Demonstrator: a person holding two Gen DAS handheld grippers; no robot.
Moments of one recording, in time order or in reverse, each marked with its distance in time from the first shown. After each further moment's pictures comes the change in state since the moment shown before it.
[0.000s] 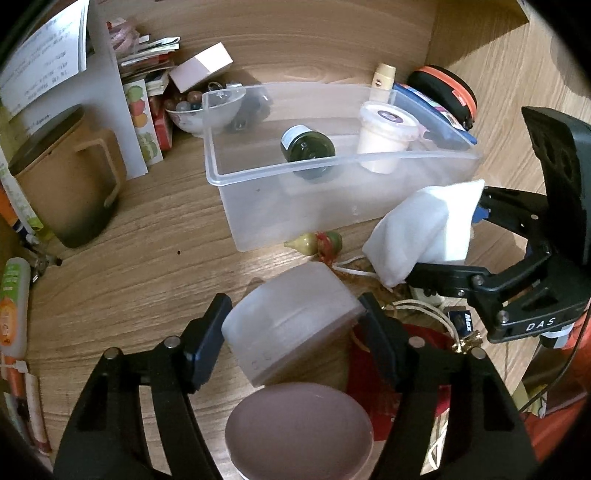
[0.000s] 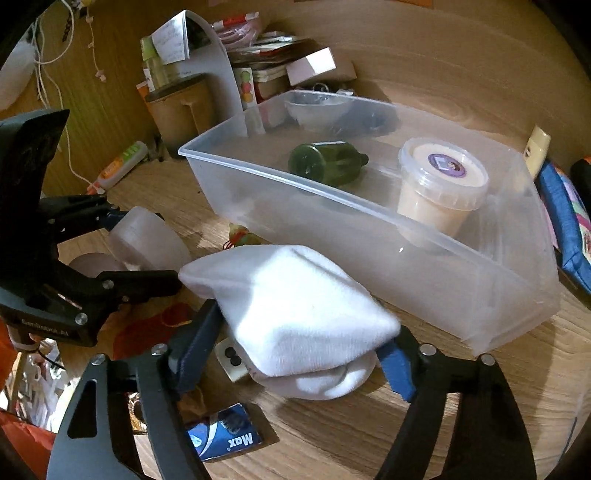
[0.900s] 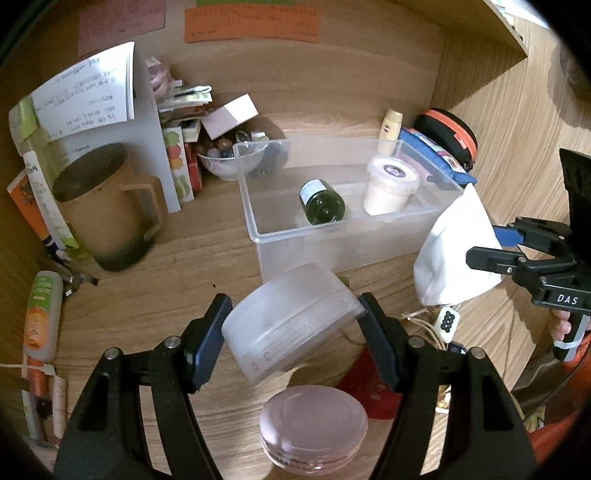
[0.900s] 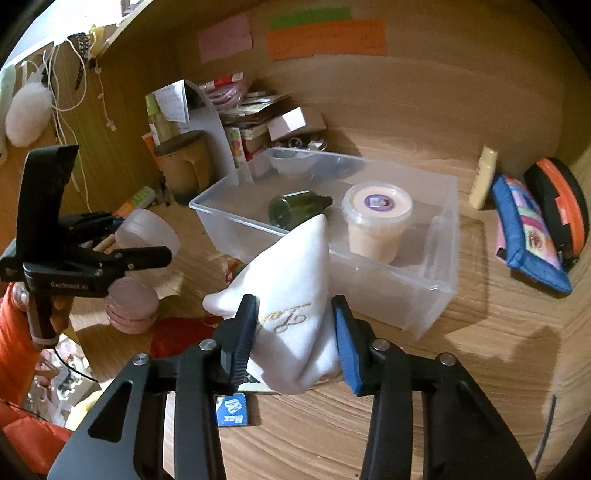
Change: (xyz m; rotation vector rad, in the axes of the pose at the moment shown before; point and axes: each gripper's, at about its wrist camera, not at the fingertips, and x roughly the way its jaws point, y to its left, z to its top) left arm -0.042 0.006 0.011 -0.036 -0.124 0.040; right arm -0.071 -0.018 -0.007 0.056 -0.144 -0.017
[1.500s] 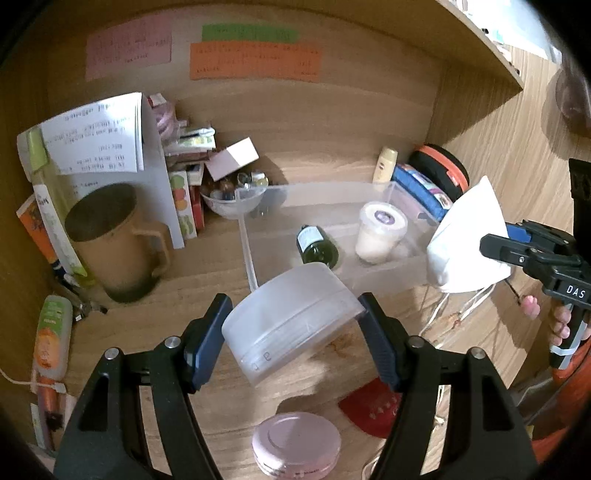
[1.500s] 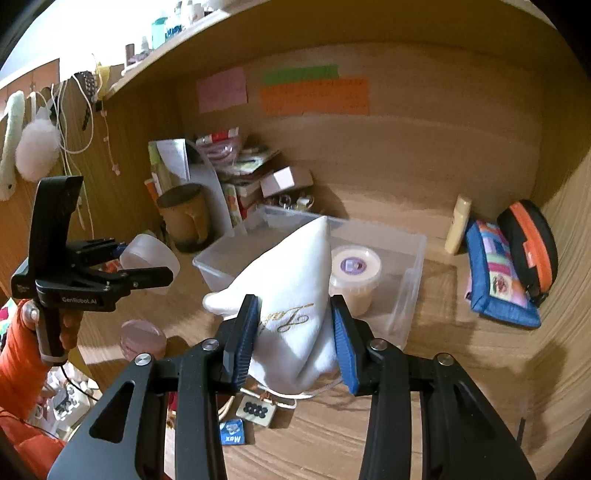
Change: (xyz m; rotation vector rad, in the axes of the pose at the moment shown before) left arm -0.021 -0.001 0.021 -0.039 -0.094 -0.005; right arm -0.047 -0.005 0.029 0.001 -0.148 -0.025
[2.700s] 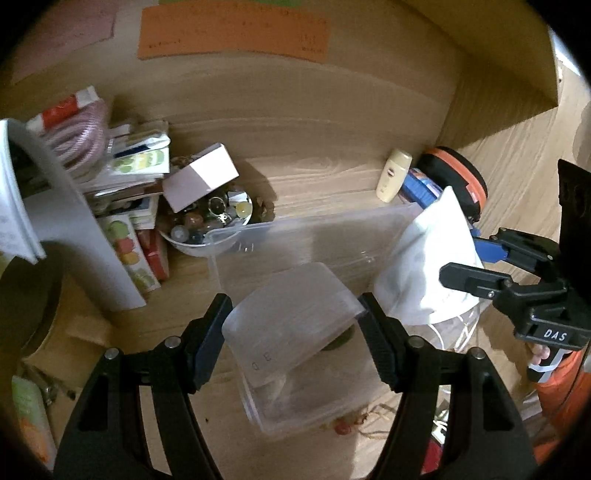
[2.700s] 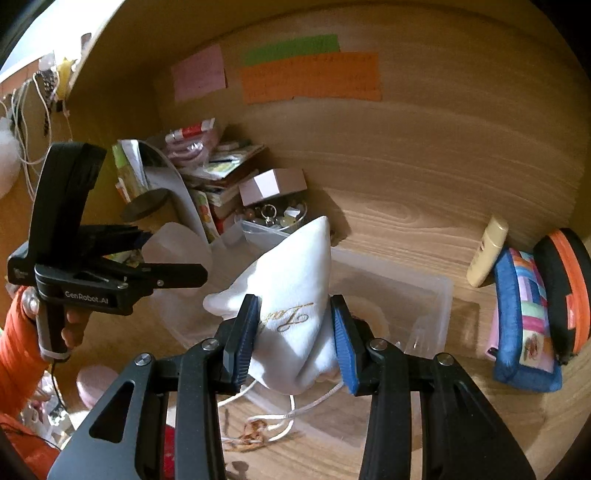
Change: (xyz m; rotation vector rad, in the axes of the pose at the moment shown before) left arm 0.095 0.019 0.060 0.006 0.084 -0.084; right arm 0.091 -0.025 0.048 -0.018 0.073 0.015
